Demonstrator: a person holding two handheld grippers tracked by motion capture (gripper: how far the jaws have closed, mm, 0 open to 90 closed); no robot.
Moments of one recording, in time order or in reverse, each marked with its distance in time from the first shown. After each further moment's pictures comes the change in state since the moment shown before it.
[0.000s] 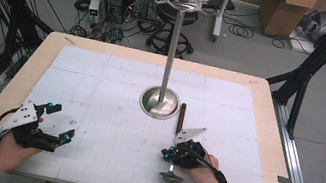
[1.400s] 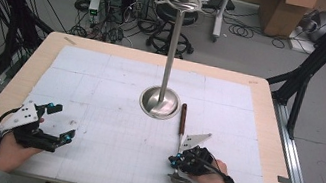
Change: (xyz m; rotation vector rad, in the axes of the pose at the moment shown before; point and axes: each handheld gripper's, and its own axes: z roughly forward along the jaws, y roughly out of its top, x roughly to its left) left arm 0.000 0.000 0.001 0.006 -0.008 0.000; right arm 0.006 -0.014 -0.020 0.069 -0.014 -0.030
